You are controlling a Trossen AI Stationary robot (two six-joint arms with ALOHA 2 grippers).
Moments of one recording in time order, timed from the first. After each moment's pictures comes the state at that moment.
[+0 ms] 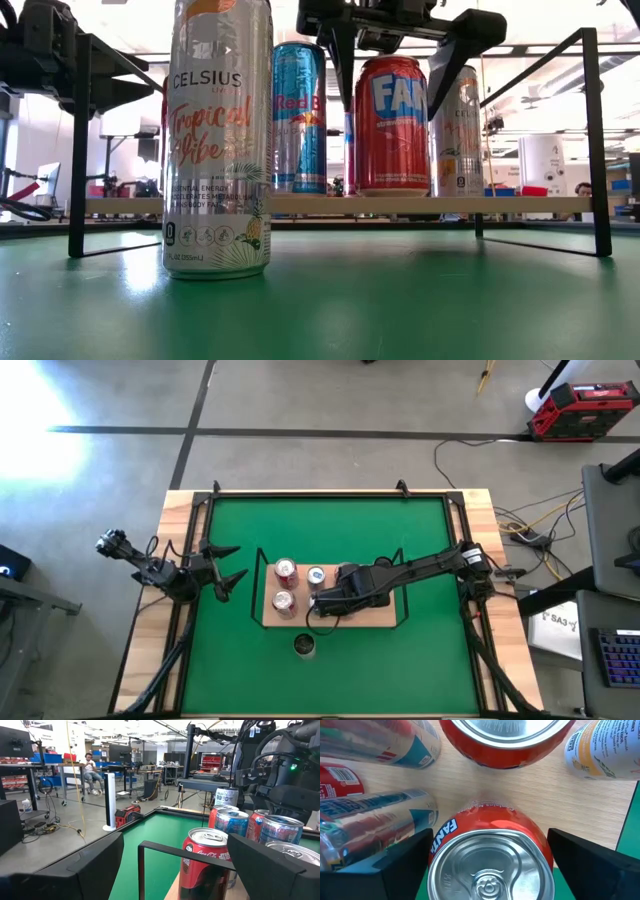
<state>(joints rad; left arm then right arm) -0.52 0.03 0.04 0.13 -0.93 0.04 0.23 2.03 1.91 -1.33 0.15 1.65</state>
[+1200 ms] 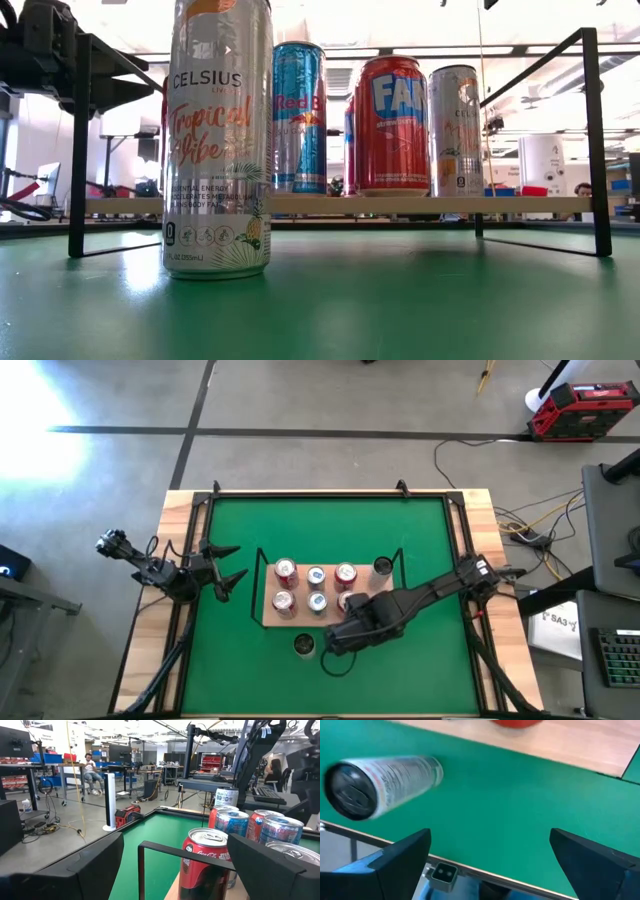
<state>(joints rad) -0.52 0.03 0.04 0.13 -0.93 0.04 0.42 2.04 2.12 -1.42 0.01 1.76</state>
